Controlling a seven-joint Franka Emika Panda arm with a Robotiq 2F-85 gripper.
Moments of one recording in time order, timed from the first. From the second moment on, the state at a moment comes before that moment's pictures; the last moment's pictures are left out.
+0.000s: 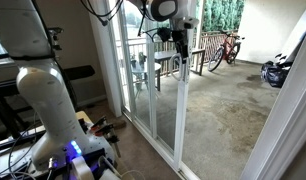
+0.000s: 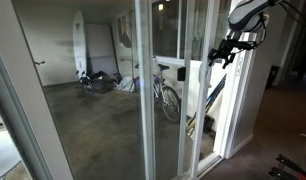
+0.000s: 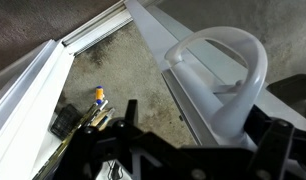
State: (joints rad) arm -0.10 -0.01 -0.16 -2.07 0.16 2.31 0.28
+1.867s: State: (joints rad) arm -0.45 0.32 -0.30 -1.62 0.38 2.06 -0.11
